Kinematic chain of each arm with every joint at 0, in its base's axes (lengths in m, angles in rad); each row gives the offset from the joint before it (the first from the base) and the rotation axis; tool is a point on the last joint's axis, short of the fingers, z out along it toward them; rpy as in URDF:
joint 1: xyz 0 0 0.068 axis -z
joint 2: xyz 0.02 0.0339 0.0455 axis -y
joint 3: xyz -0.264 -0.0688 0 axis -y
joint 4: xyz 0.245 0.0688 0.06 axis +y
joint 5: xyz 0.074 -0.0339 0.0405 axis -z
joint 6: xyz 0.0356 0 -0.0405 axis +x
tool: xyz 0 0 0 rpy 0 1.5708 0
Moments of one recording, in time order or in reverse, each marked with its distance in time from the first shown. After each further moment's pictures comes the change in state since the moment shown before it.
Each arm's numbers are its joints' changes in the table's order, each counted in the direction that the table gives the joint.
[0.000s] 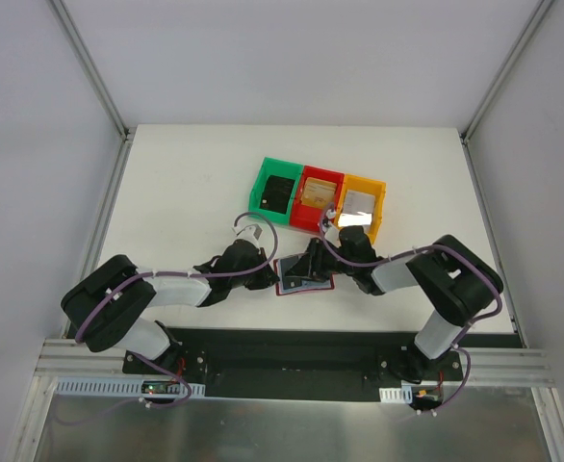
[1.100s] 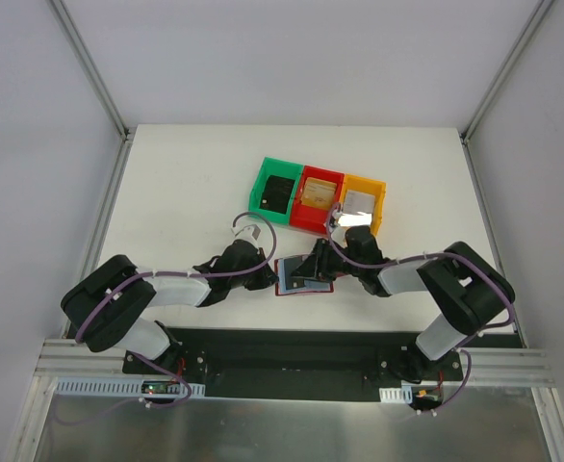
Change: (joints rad) left arm -0.013 0.000 -0.005 0.007 -0.025 -0.008; right arm 0.031 0.076 -0.034 0.059 0.000 -0.034
